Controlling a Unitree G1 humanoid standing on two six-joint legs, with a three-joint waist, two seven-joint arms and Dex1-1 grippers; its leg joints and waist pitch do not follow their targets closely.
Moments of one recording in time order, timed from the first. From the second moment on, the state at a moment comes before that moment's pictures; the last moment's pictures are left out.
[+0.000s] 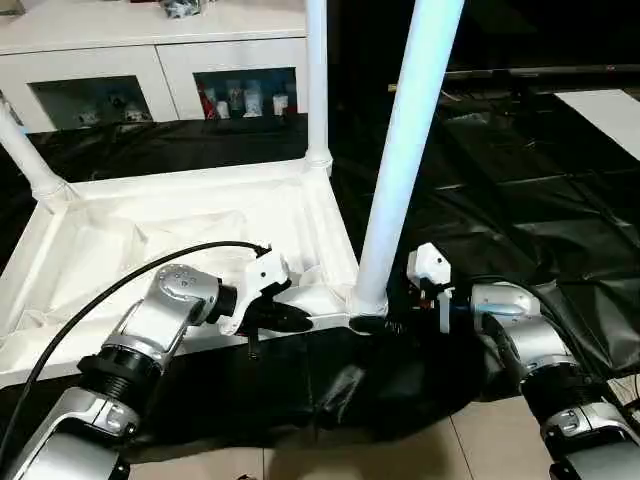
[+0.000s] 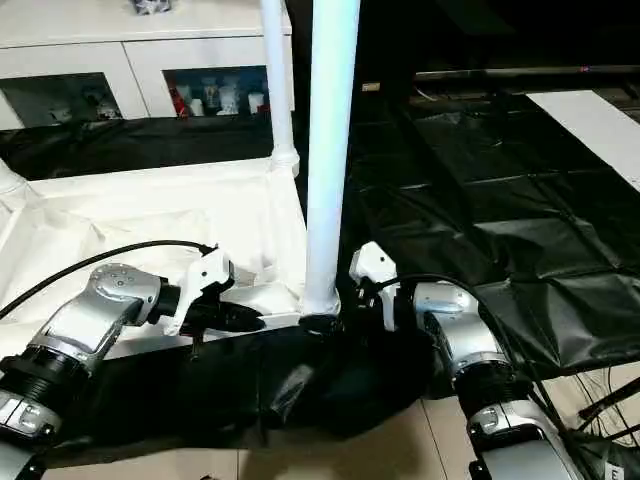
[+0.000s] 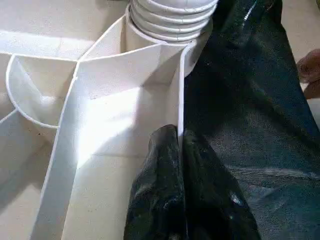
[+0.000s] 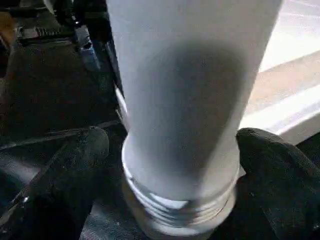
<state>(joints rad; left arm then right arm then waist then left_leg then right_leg) -0.54 0.43 -0.31 0.46 -0.05 0.28 -1.24 -0.52 -0.33 0.17 0.70 0.15 -0.11 1.21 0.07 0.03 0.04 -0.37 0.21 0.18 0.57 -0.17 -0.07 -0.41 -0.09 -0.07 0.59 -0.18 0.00</state>
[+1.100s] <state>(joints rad) -0.55 0.38 -0.28 0.50 -0.03 0.31 -1.12 -0.53 -0.21 0.10 0.77 0.15 -0.09 0.97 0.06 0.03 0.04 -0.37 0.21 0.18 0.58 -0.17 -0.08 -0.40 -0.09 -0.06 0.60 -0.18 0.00</state>
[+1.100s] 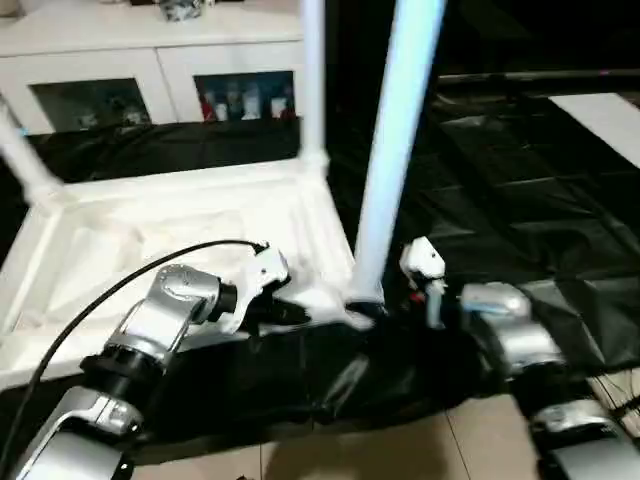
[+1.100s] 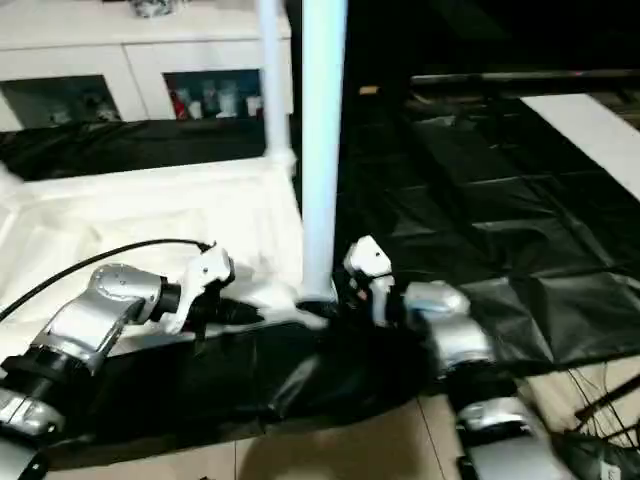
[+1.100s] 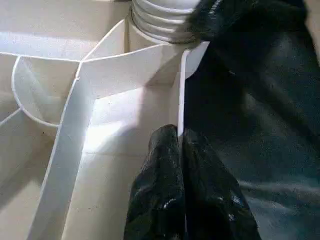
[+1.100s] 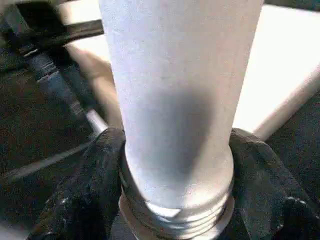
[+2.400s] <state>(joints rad) -0.59 0.28 -0.26 0.55 0.01 0.29 -0.93 -0.61 -0.18 0.07 0.87 0.08 -0.20 0.74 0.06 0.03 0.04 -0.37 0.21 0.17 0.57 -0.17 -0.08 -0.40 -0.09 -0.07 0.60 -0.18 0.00</state>
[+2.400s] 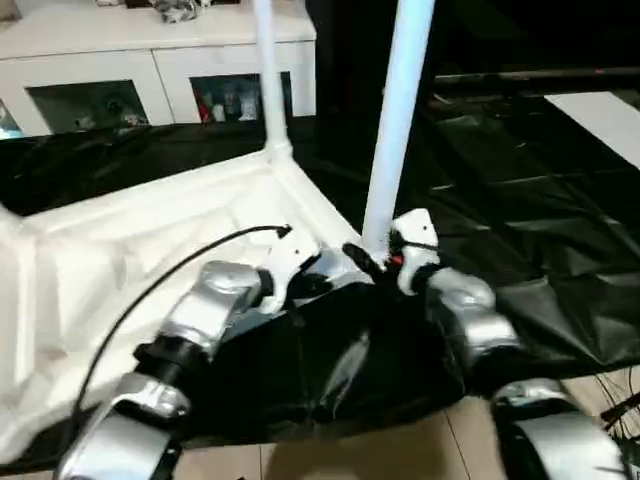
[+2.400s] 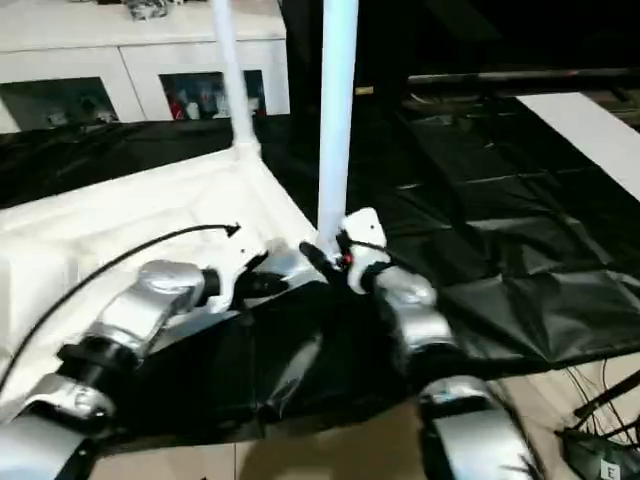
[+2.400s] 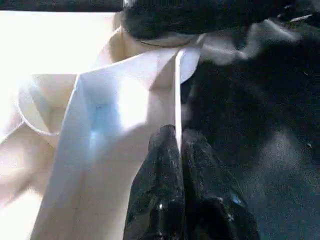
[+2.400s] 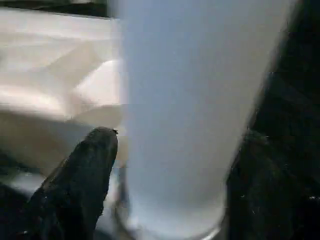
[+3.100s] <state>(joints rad) -0.51 0.42 -0.31 0.40 -0.07 0.35 -1.24 -0.55 -0.33 0.17 0.69 0.16 -0.05 1.25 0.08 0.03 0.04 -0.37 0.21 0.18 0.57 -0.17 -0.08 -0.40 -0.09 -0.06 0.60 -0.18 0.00</state>
